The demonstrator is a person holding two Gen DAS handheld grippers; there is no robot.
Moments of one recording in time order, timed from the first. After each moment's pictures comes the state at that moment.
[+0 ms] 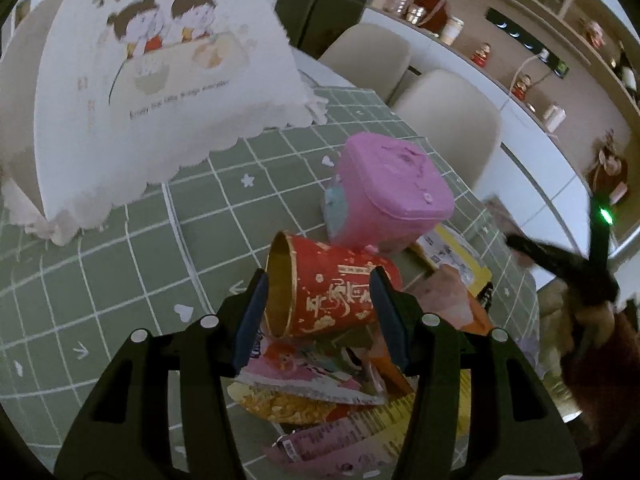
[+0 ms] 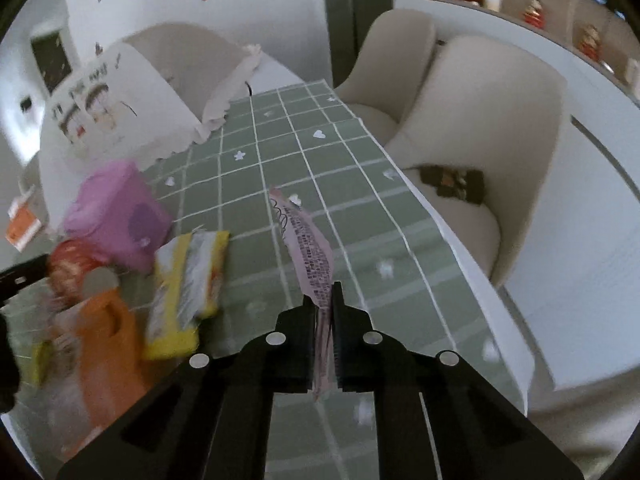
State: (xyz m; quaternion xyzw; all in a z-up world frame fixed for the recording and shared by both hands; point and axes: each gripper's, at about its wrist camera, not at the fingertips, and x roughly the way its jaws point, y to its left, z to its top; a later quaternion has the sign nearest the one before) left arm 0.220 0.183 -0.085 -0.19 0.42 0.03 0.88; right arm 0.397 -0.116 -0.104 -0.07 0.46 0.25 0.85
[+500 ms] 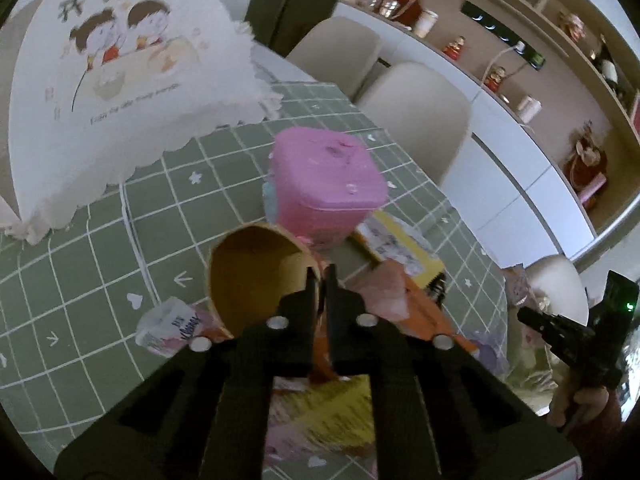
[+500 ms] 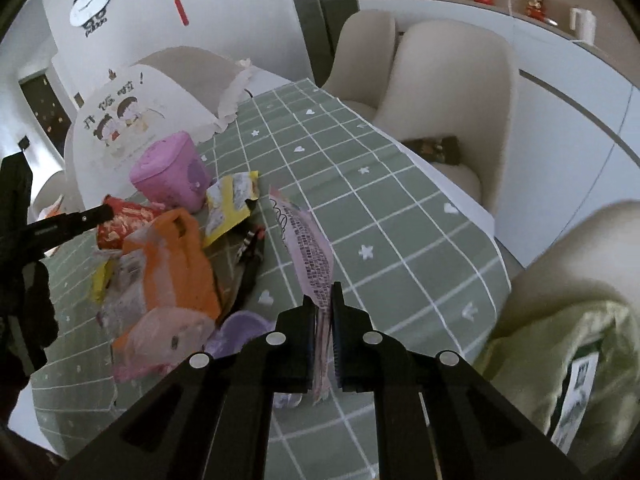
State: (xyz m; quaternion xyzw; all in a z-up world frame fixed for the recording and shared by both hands) left arm 0.219 0.142 -0.061 -0.19 0.42 -0.01 0.89; right arm 0.278 -0.183 -0.079 -0.01 0.46 0.23 0.86
